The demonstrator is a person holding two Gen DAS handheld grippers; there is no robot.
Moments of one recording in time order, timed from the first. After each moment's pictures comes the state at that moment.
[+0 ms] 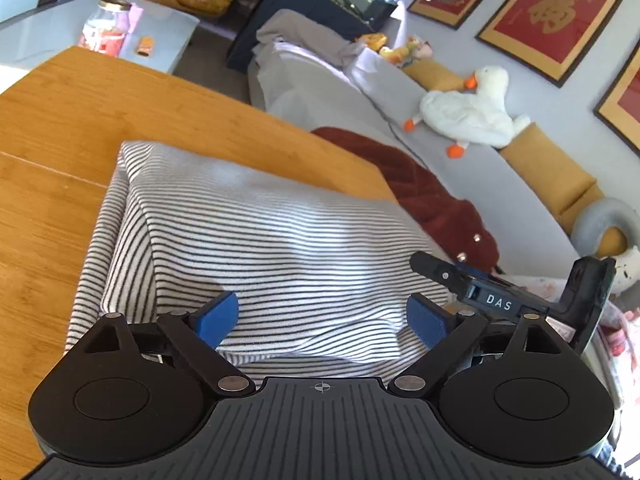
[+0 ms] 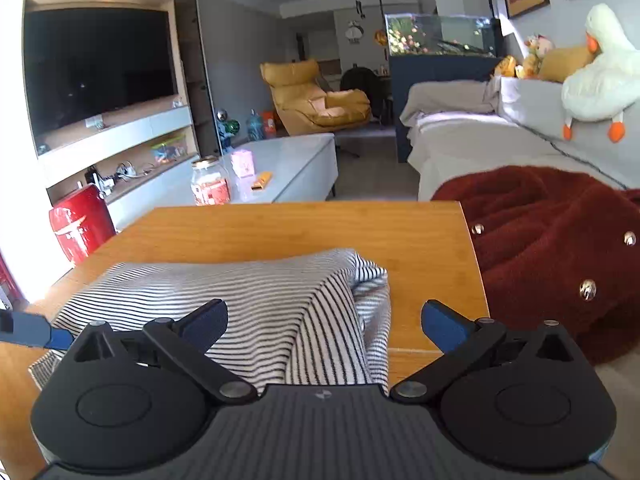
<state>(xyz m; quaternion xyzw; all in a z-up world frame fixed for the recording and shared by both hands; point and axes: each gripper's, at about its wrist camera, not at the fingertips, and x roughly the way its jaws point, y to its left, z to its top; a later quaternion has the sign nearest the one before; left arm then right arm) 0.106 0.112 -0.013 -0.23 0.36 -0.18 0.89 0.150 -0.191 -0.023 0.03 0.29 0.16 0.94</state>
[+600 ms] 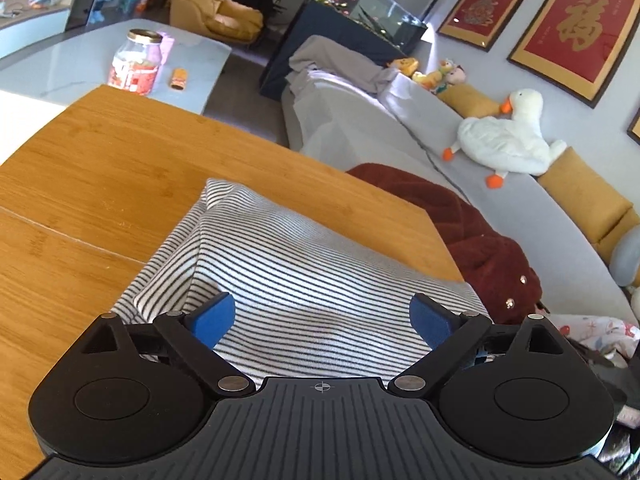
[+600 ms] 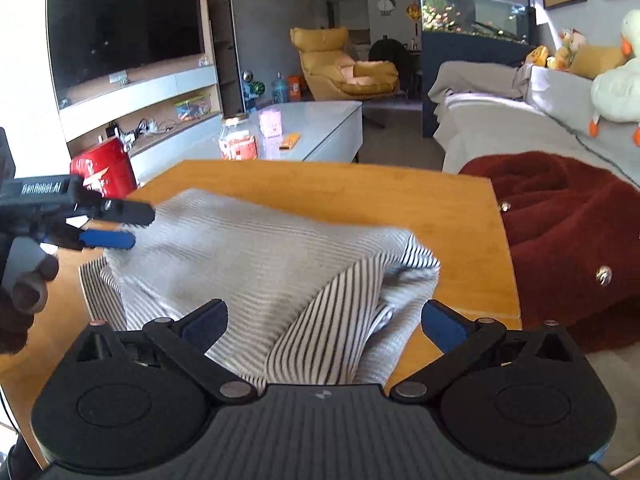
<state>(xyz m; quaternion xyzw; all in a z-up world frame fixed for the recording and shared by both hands) 0.129 0.133 0.009 -0.23 0.33 -0.14 0.91 0.118 -0.184 -0.001 -0.01 0.28 0.20 0.94</state>
